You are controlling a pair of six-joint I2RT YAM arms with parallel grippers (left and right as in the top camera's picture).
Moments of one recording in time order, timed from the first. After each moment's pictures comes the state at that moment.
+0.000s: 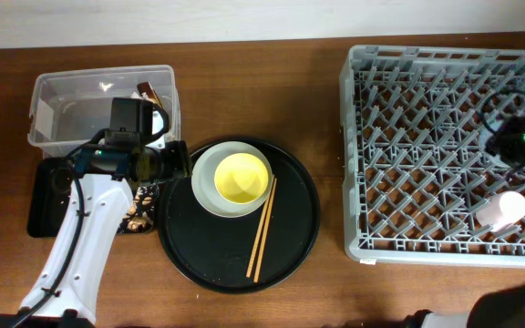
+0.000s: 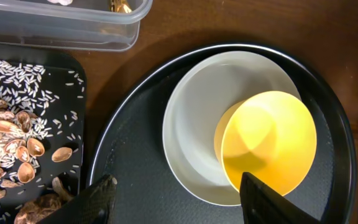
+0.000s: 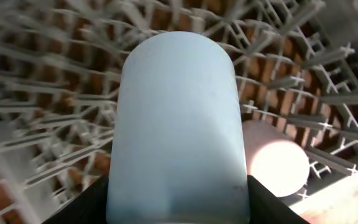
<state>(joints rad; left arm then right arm) -0.09 1.48 1.21 -0.85 0.12 -0.27 -0.50 1.56 1.54 -1.12 -0.03 0.16</state>
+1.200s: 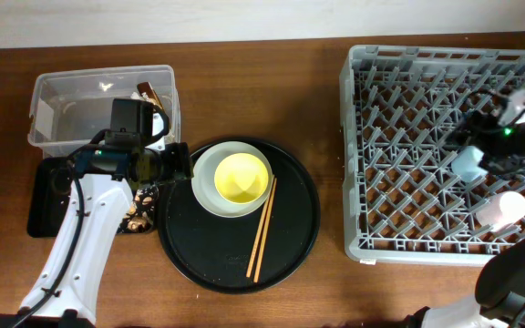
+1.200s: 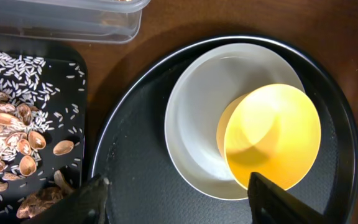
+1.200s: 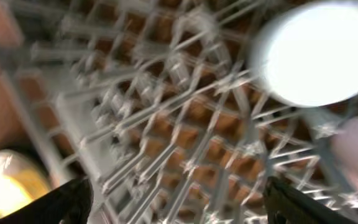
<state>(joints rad) -0.09 1.48 1.21 -0.88 0.12 -0.26 -0.47 1.74 1.59 -1.23 -0.36 0.10</state>
